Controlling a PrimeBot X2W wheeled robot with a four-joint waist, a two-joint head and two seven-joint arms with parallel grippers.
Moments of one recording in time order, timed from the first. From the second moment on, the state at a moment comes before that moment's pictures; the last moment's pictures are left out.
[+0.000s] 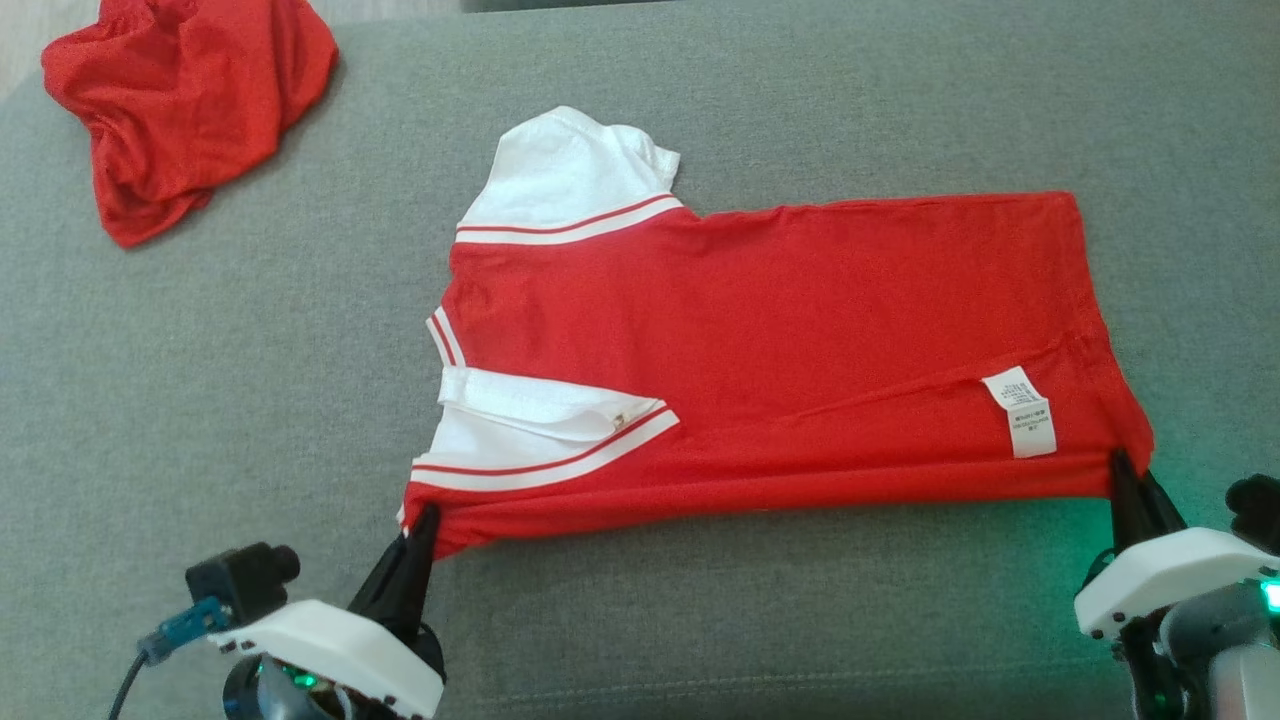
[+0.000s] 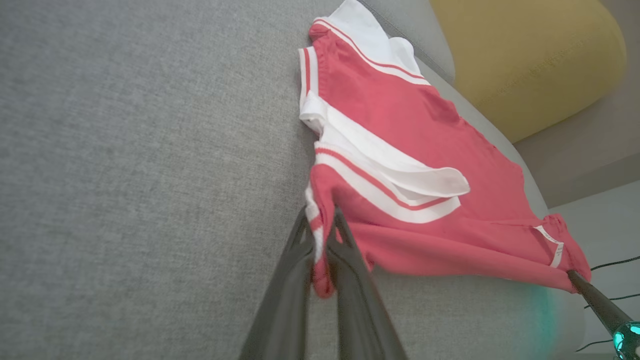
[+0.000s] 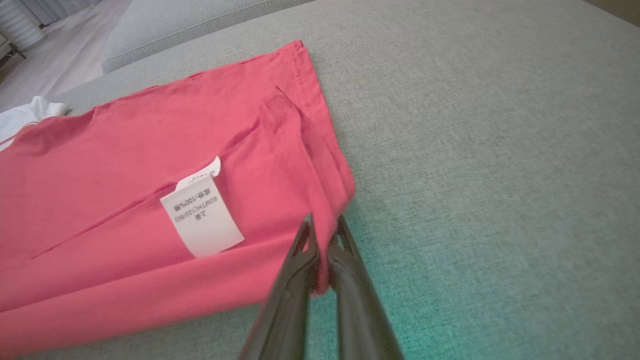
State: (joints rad) left arm 0.10 0.14 -0.24 0.07 -0.71 -0.02 0.05; right arm -0.02 -0.04 -0.23 0.23 0.23 0.12 0.17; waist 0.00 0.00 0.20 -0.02
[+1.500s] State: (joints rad) left arm -0.82 0.39 -0.35 0.55 -0.59 -0.12 0.42; right arm -0.33 -0.05 0.03 0.13 0.17 0.12 0.15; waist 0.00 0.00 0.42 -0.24
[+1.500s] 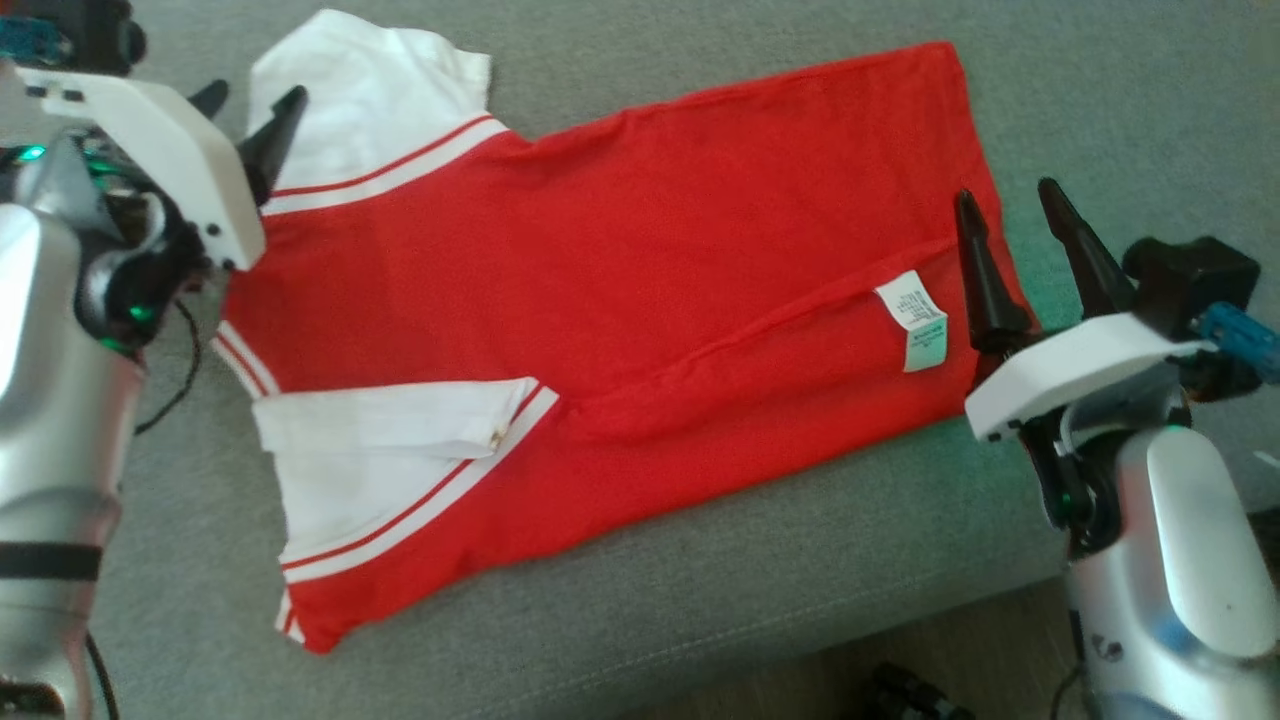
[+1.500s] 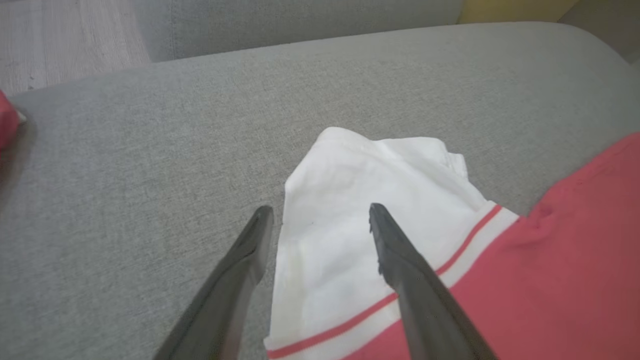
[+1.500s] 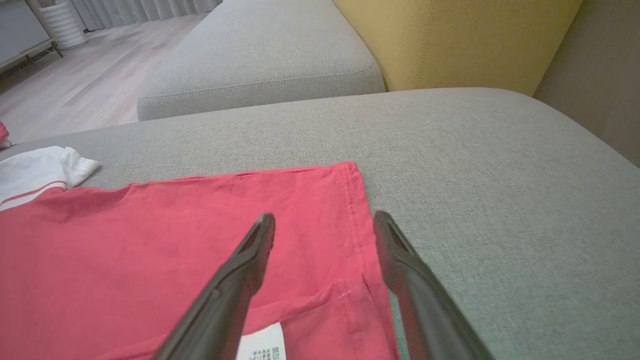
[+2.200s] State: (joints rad) left arm -0.89 0.39 -0.36 0.71 -0.62 -0.11 0.37; right arm -0.39 -0.05 0.07 0.18 0.18 0.12 0.11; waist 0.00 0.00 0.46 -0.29
